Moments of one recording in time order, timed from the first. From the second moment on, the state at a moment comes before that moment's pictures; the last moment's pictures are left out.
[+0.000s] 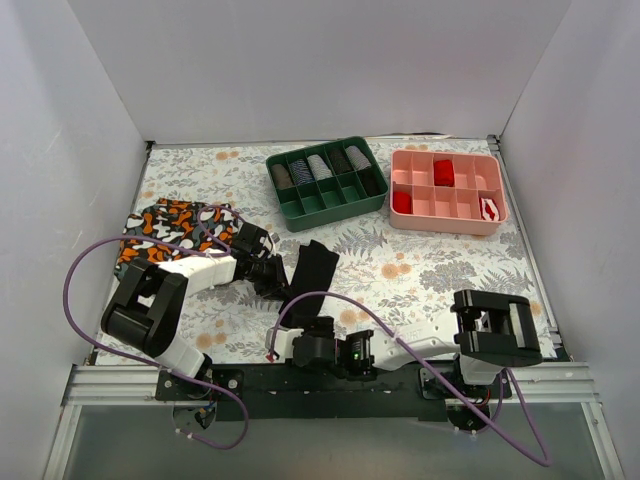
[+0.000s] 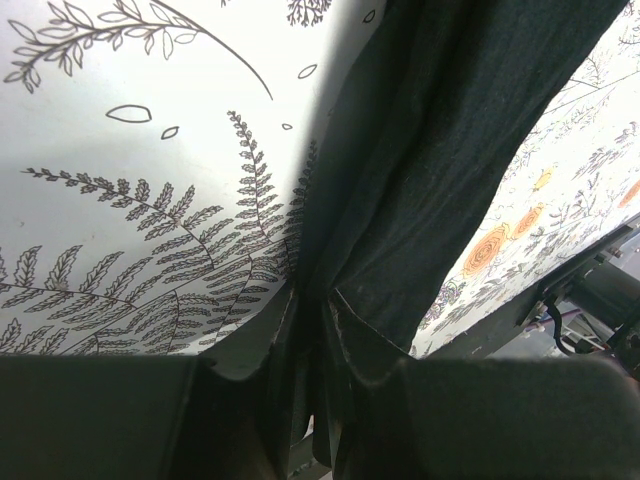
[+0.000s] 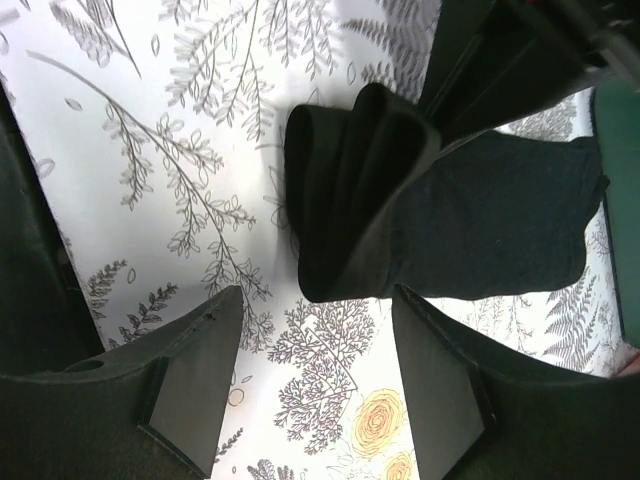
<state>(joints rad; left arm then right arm) -0.43 1.55 0.71 -0.31 0.43 -0.63 1.57 1.63 0.77 0.09 0.55 -0.27</state>
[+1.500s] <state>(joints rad) -0.43 1.48 0.70 -0.31 0.38 -0.66 1.38 1.68 0.86 0.04 0.22 -0.21</state>
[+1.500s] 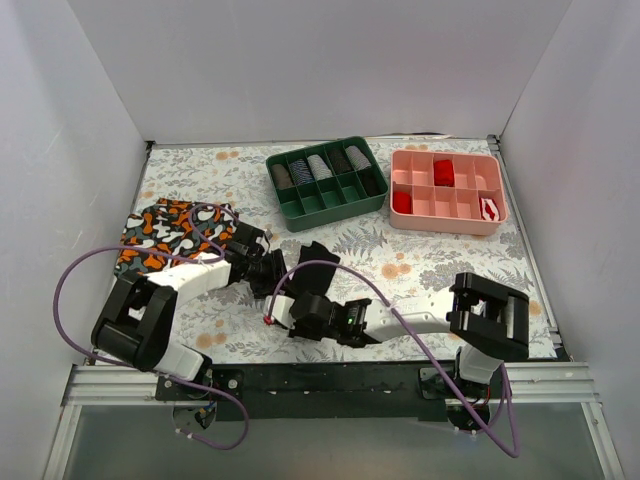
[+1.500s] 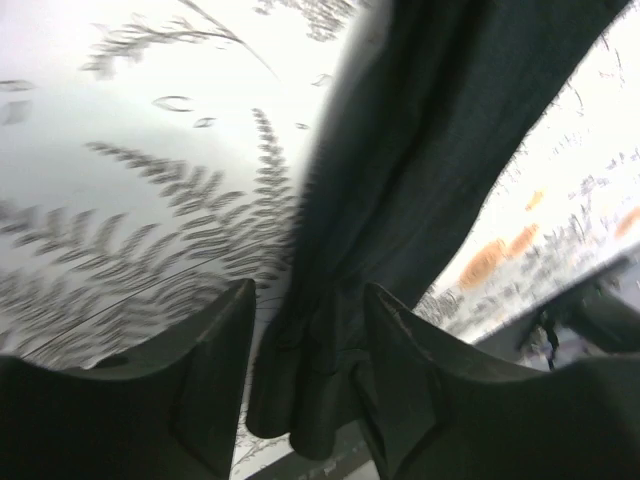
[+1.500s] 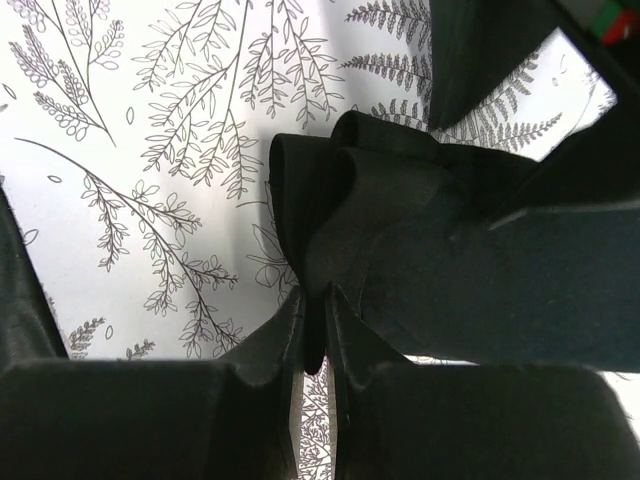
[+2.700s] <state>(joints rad) -0.43 1.00 0.41 -0.21 0.26 -0.81 0.89 1.66 0.72 0.29 -0.70 0.28</state>
